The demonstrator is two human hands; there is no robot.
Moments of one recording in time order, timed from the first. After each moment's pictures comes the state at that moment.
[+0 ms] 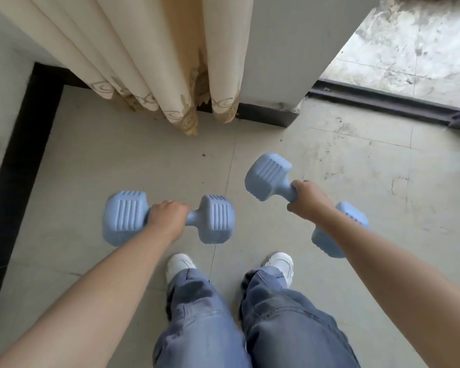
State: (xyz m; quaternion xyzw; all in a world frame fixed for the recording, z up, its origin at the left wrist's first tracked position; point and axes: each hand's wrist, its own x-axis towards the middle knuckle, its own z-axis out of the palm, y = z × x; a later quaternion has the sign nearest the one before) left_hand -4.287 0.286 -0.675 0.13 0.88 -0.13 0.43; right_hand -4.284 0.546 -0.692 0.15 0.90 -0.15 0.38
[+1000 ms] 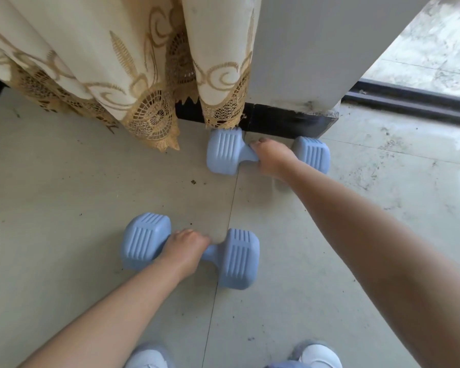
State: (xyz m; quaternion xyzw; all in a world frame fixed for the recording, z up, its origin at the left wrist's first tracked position) left_hand -4.329 0.317 -0.900 0.22 0.89 -0.07 0.39; right_hand -4.456 0.515 -0.900 -0.07 0.97 -0.08 0.24
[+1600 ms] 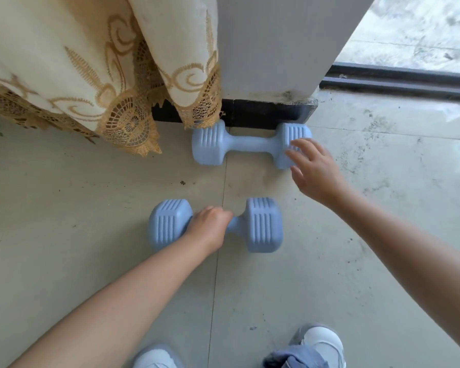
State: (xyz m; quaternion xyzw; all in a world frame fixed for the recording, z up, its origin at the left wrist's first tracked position) left_hand -4.354 0.366 -0.886 0.22 0.91 0.02 0.34; right_hand -4.377 0.591 -0.891 -0.13 0.99 -0.05 -0.02
